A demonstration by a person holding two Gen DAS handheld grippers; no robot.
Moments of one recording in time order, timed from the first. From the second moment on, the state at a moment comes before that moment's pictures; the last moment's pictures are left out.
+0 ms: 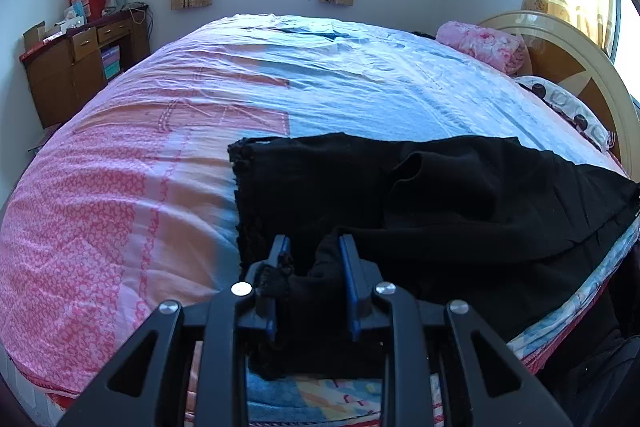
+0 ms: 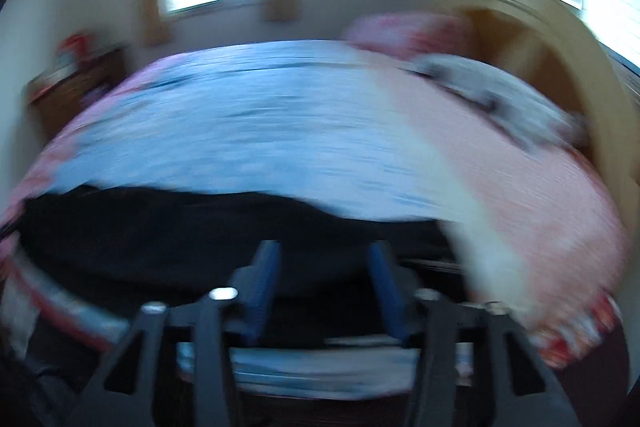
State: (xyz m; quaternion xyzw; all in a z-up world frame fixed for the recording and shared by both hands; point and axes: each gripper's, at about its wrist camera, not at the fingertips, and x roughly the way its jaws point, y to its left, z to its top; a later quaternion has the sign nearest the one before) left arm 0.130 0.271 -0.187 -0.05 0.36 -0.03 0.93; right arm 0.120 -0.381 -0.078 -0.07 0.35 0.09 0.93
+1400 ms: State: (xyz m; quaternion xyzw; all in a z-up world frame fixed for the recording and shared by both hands) left arm 0.101 0.277 -0.191 -0.02 0.38 -0.07 0.92; right arm 0.143 -0.181 -0.164 -0.19 0.44 0.36 0.80
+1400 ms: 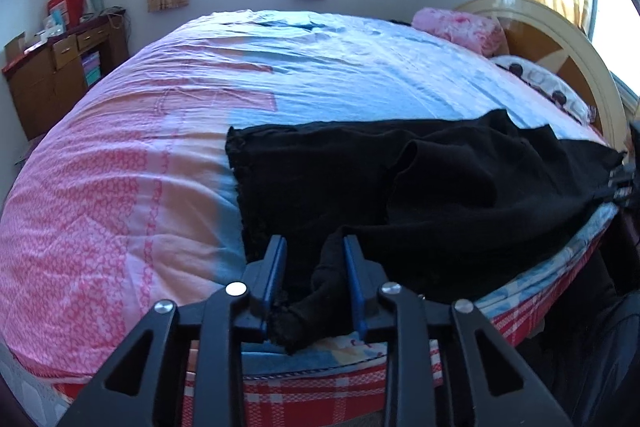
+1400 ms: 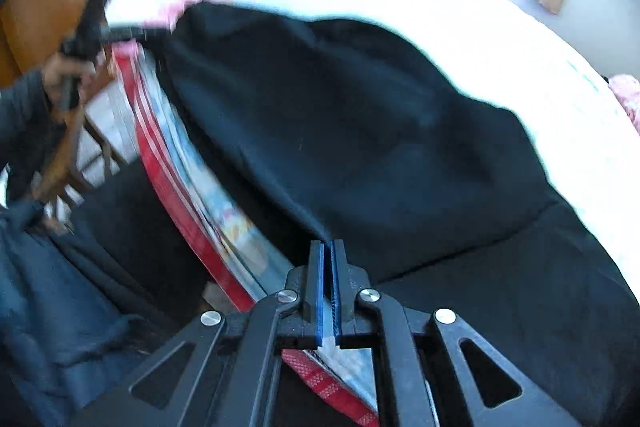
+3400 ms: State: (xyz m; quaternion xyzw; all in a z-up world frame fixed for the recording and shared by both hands) left arm 0.106 0.267 -0.168 0.04 0.33 0.00 0.94; right arm 0.374 -0.066 -0.206 0.06 0.53 0.33 0.78
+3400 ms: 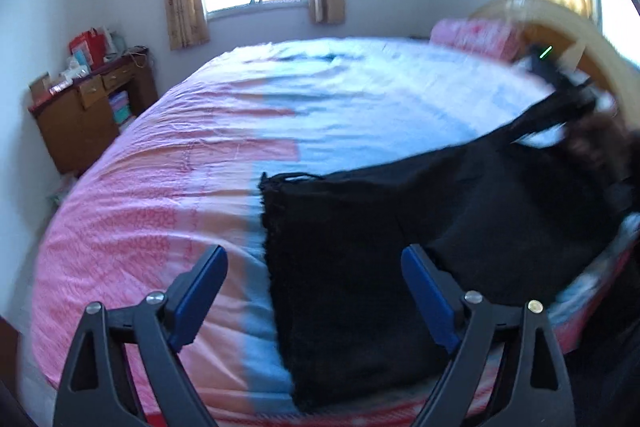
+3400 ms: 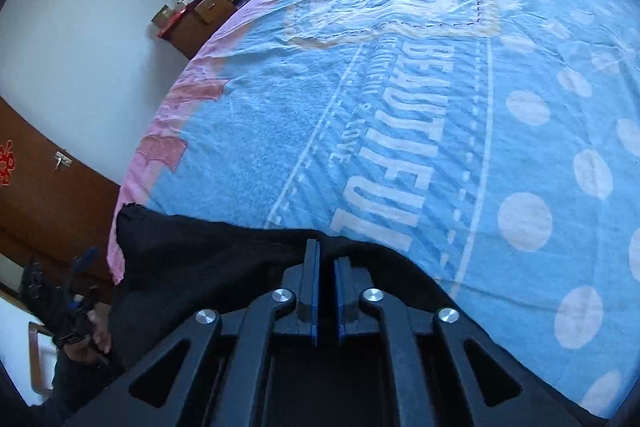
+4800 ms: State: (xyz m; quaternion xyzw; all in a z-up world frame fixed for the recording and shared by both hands) left arm 0.122 0.289 -0.122 0.03 0.29 0.04 0.95; right arm 0.151 -0.062 -0.205 -0.15 0.43 0.45 0.77
